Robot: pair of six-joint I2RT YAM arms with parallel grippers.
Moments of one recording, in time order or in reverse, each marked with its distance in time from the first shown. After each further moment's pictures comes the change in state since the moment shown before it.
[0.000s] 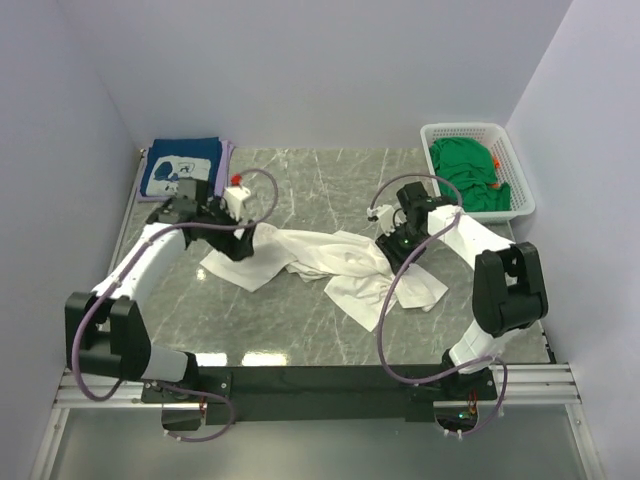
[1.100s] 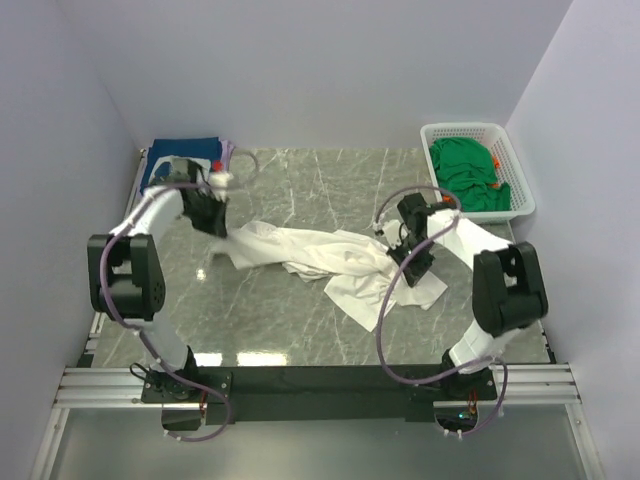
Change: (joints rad) left arm 0.088 0.369 0.164 -0.116 -0.097 -0.030; right arm -0.001 -0.048 -0.087 -0.085 0.111 0.054
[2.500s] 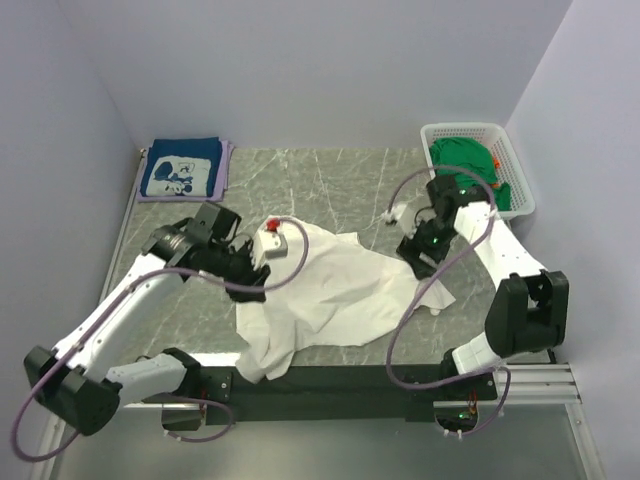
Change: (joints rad) left arm -0.491 -0.639 -0.148 -0.360 0.220 0.163; right arm -0.099 -0.130 0.136 -0.208 -0.124 -0.436
